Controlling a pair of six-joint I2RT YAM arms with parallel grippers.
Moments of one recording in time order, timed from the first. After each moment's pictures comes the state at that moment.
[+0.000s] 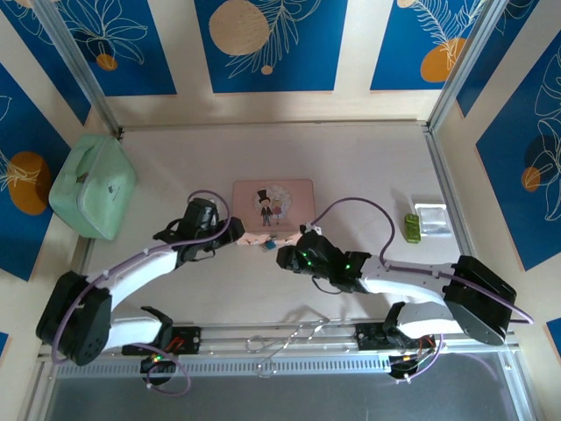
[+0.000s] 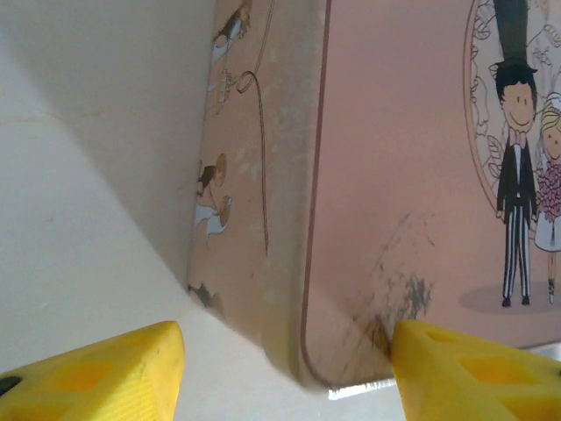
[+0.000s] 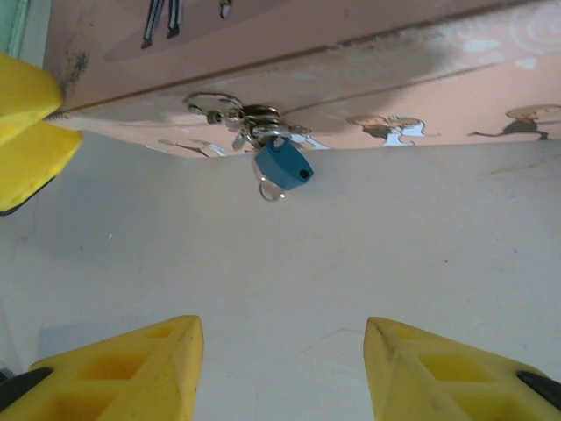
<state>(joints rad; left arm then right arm) -0.49 1.26 0.61 -0.15 0.15 -0.82 1.00 1.25 0.54 -0.03 0.12 1.00</state>
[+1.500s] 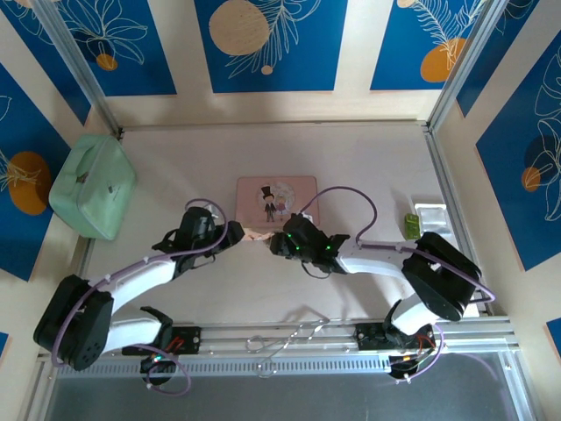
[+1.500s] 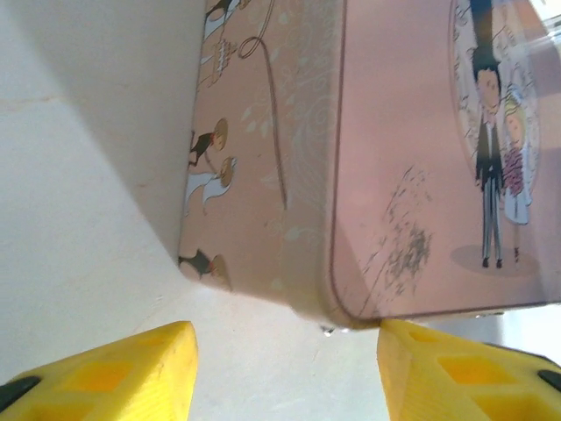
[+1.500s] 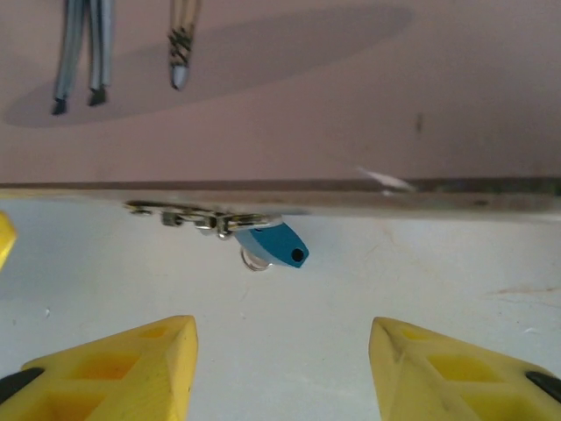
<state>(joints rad) -0.49 1.20 0.48 -0.01 0.19 -0.88 0.91 1.52 0.70 -0.02 0.09 0.95</state>
